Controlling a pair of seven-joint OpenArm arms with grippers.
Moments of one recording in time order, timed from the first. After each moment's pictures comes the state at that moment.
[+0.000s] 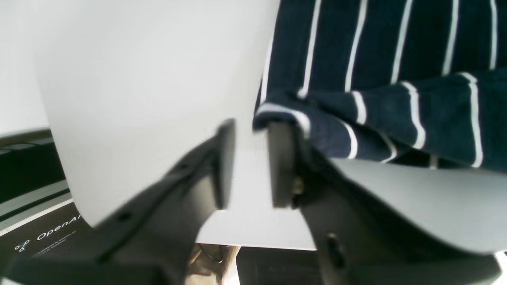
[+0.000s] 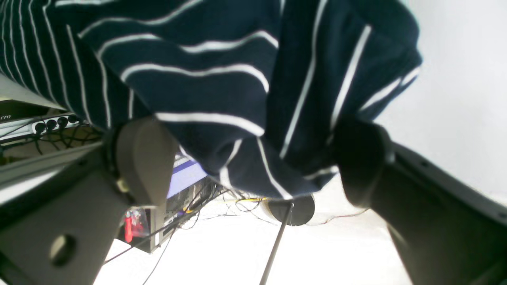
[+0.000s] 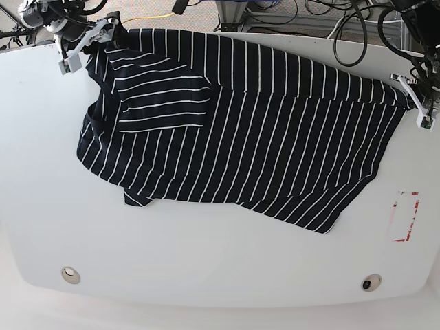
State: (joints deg) left arm 15.6 -21.4 -39.4 97.7 -9.1 -43.2 55.4; right arm -32.0 6.7 44.8 110.4 53.1 41.0 -79.4
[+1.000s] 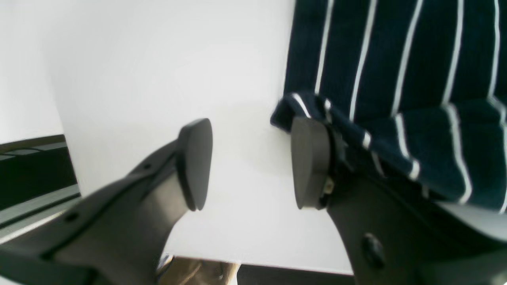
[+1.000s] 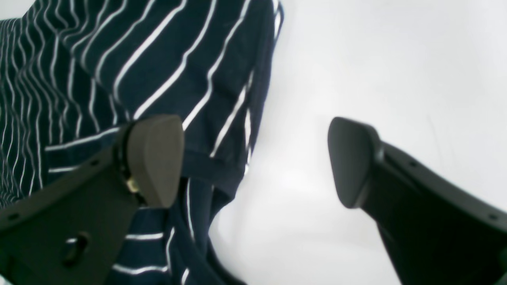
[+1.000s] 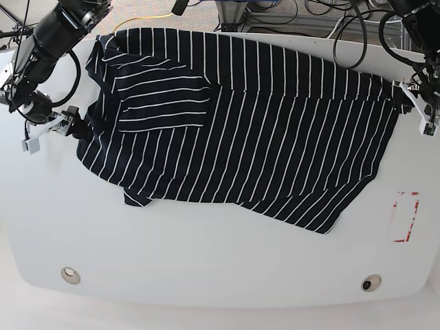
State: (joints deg) left arm 11.3 -21.2 -40.1 97.8 -9.1 -43.2 55.5; right arm 7.1 18.6 49.6 72.6 40.3 40.7 -78.3
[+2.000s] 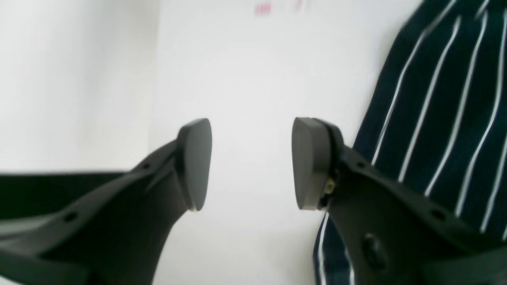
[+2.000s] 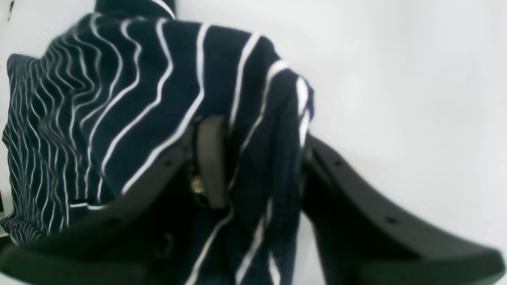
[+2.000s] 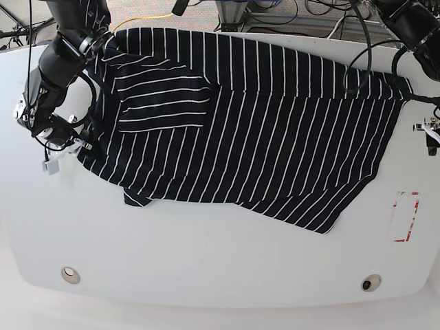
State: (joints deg) left arm -4.1 -21.5 -45.7 96.2 -8.4 -43.0 55.5; right arm 17.0 18.7 43.0 52.7 33.6 41.1 -64.6
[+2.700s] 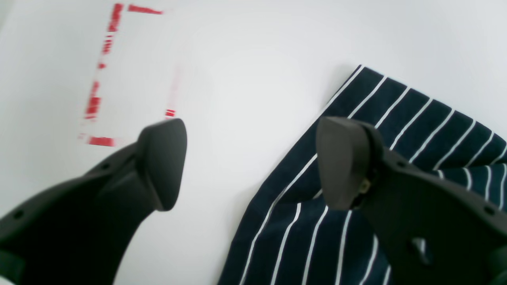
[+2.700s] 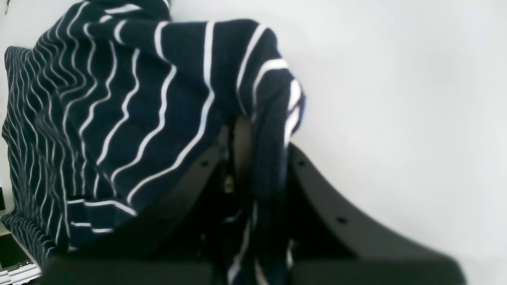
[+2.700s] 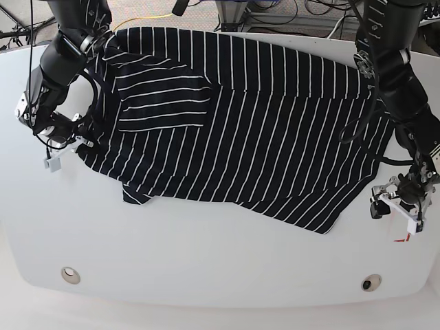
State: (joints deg) left arm -27.9 -18.0 -29.0 60.8 -8.7 -30.7 44.8; right arm 16.6 18.5 42.9 52.5 33.2 40.9 -65.1
